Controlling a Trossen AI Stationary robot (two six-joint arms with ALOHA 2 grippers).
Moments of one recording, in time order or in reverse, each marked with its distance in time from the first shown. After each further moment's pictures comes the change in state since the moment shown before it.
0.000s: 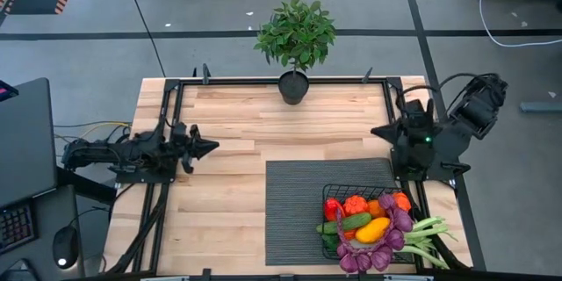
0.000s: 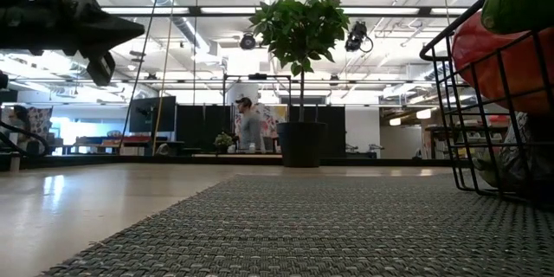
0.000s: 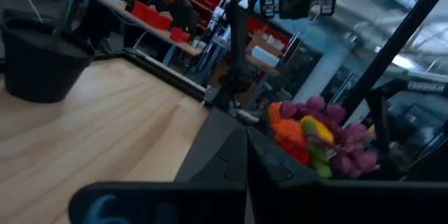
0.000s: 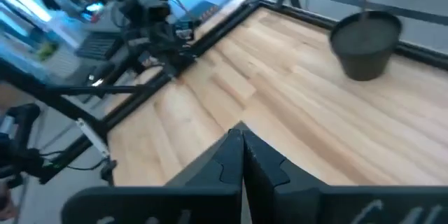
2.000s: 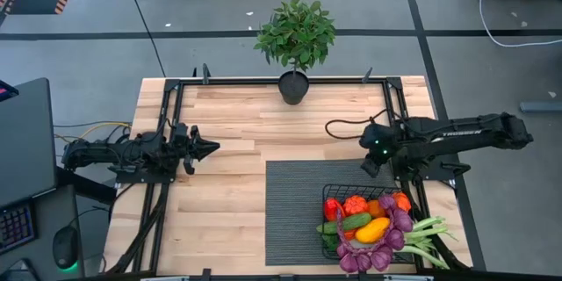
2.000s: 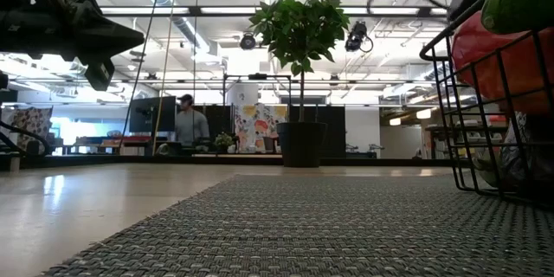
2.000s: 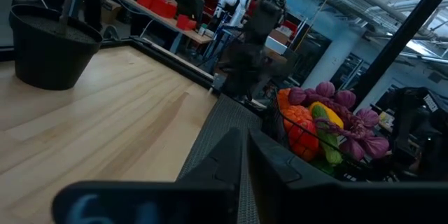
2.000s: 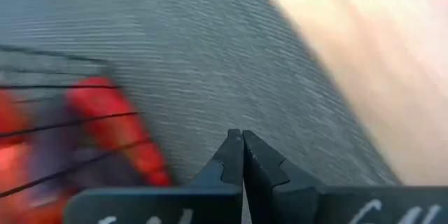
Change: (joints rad) left arm 0.000 0.002 0.000 -0.056 -0.001 0.015; right arm -0.837 -0.045 -0.770 0.371 -1.147 -0.468
